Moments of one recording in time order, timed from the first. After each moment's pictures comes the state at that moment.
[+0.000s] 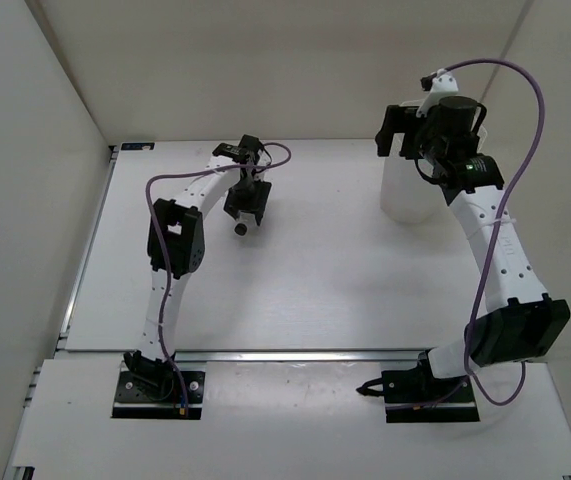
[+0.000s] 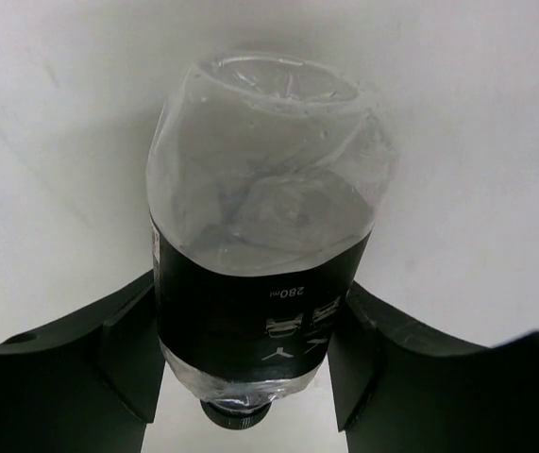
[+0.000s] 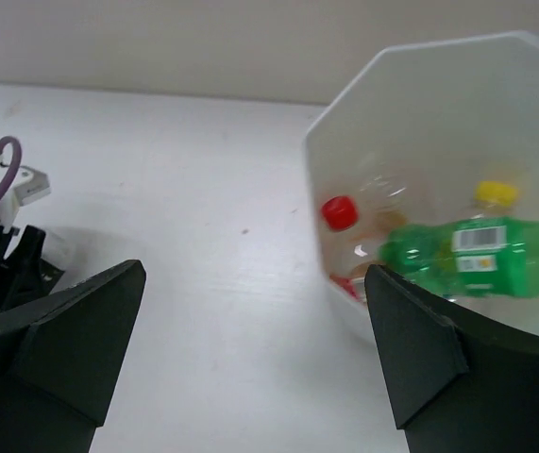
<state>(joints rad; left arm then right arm) -0.38 2.45 2.26 -1.12 0.01 -0.13 0.12 1.46 1.64 -0.47 -0.05 0.08</state>
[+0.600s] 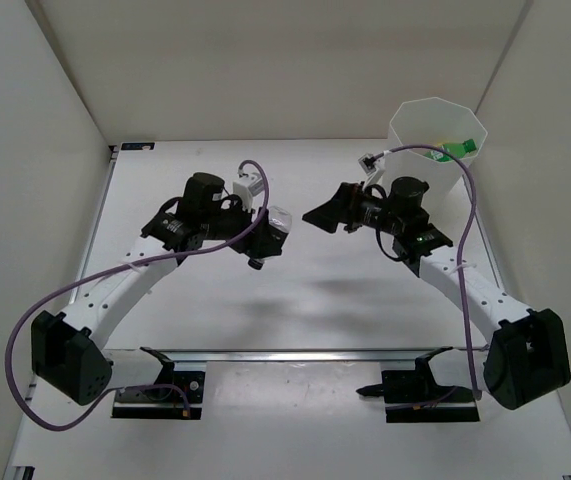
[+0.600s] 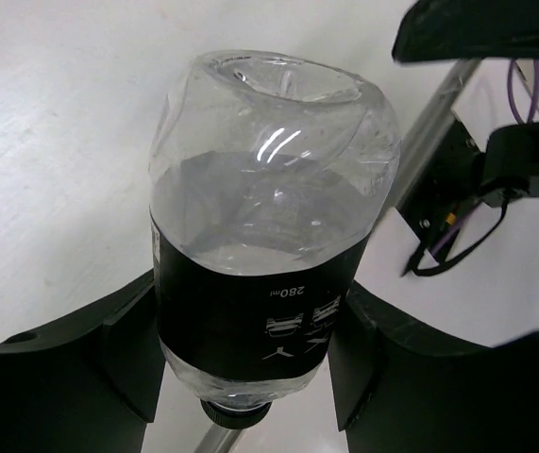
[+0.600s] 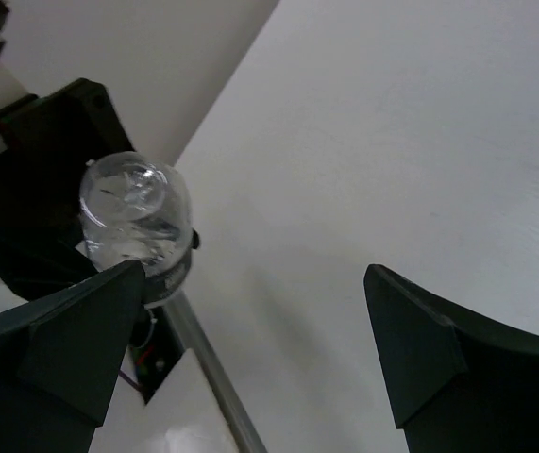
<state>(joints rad) -0.51 1.29 1.15 -0.51 0.56 -0.17 0.36 1.25 0.90 0.17 -0.64 0.59</state>
